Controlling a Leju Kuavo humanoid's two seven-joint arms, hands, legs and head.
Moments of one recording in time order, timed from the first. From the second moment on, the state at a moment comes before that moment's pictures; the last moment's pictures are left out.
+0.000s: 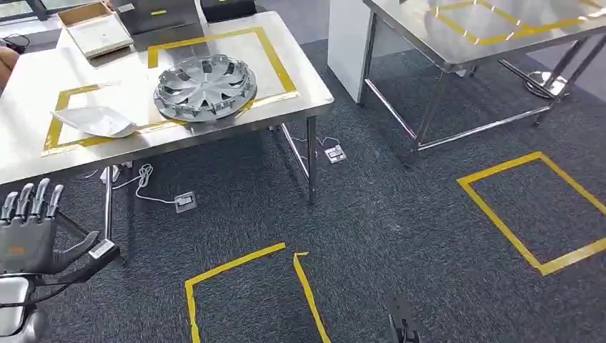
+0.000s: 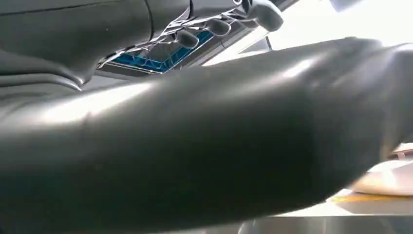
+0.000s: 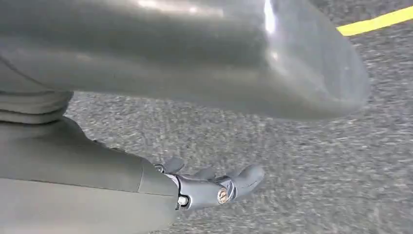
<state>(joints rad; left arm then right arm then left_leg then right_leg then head) -0.60 0.33 -0.28 -0.63 -1.57 0.70 -0.03 -0.09 0.15 -1.03 -0.19 0.90 0.11 -0.27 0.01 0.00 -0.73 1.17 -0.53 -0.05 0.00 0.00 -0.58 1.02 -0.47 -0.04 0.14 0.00</state>
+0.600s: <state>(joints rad) -0.66 0.23 -0.12 -0.52 -1.23 0.57 -0.28 -0.08 0.16 -1.05 -0.18 0.88 0.13 -0.28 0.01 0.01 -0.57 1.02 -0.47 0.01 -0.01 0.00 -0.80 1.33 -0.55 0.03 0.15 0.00</state>
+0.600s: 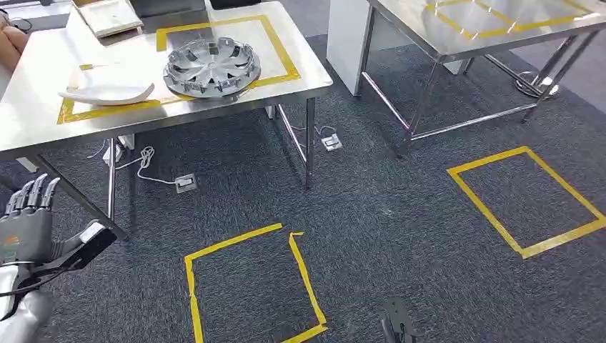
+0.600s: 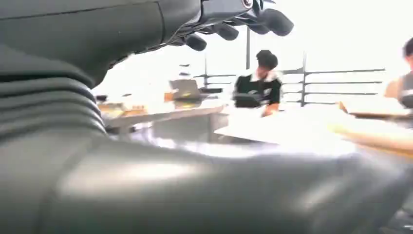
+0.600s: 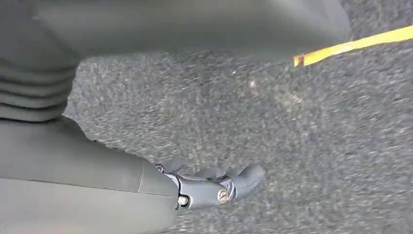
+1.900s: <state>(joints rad) -0.11 0.08 -0.05 -0.44 -0.40 0.19 -0.08 0.09 0.07 -0.37 -0.30 0.28 0.05 -0.09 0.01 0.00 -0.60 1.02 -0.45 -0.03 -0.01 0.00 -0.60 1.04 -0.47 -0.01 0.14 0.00</state>
